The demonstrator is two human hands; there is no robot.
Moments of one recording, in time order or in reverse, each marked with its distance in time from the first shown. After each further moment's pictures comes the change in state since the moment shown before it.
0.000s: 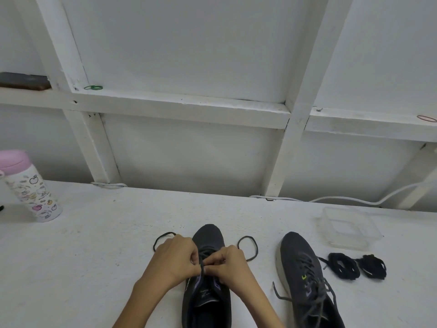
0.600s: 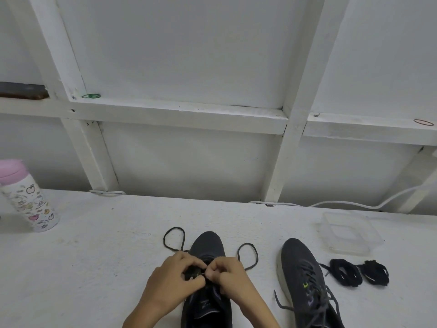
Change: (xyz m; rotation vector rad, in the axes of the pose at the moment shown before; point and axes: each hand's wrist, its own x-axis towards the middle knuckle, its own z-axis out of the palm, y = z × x) left_hand -0.017 -0.013 0.028 -0.407 0.057 -0.062; right_hand -0.003 0.005 0.001 0.174 -0.013 0.158
